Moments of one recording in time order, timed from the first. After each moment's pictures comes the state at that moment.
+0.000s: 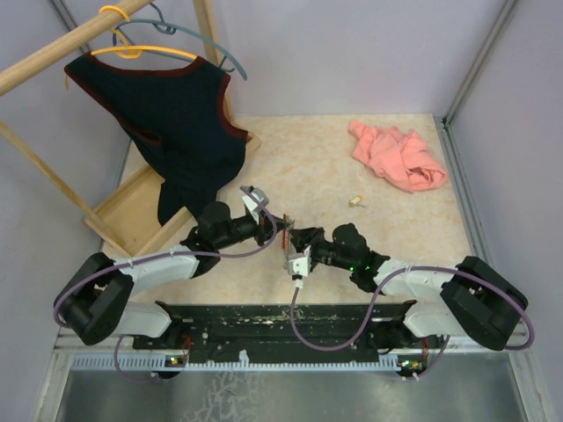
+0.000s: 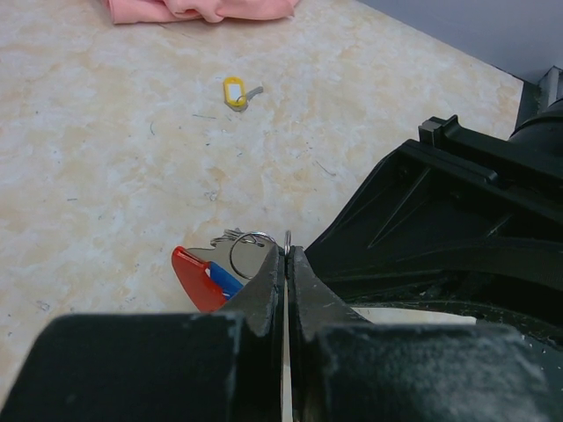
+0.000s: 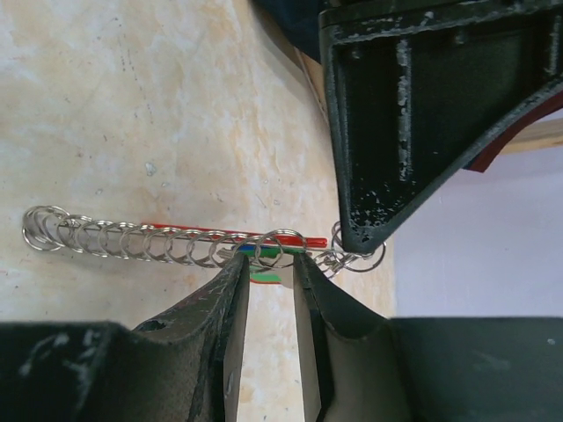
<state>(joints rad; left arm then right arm) -0.70 1.34 0.51 0.70 0.40 -0.13 0.83 1.24 0.36 0.60 -0.33 -1.15</state>
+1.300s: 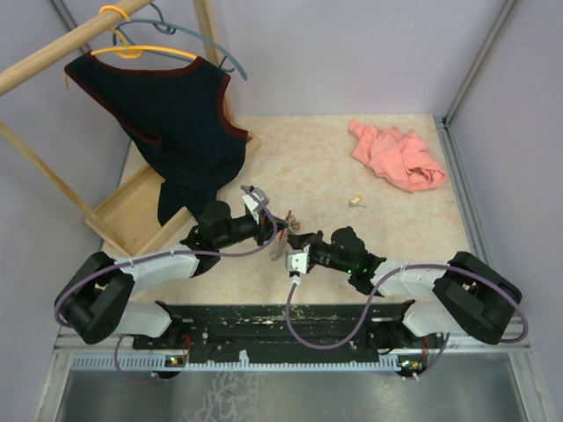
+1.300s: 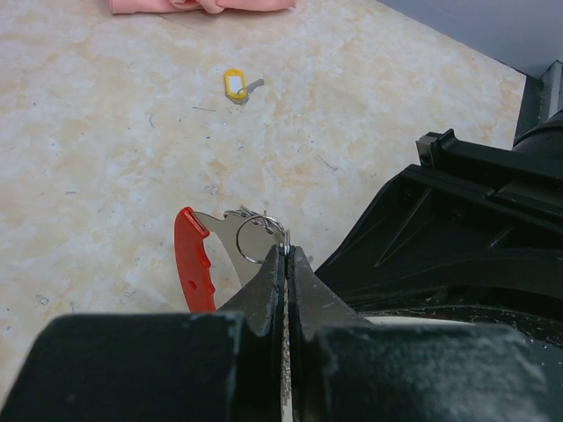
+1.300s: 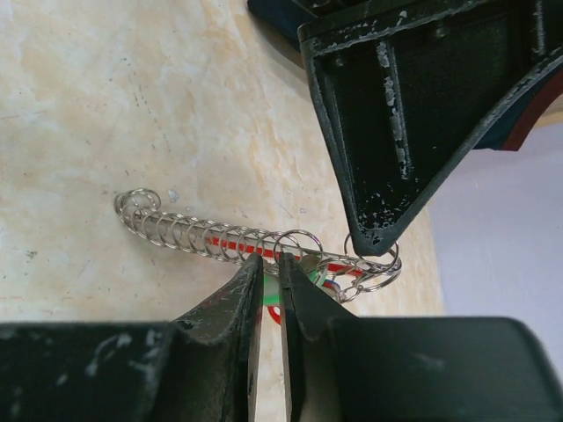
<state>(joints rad) -0.70 1.34 0.52 0.68 0.41 -0.12 0.86 1.30 0.33 0.70 -0.30 -0.99</state>
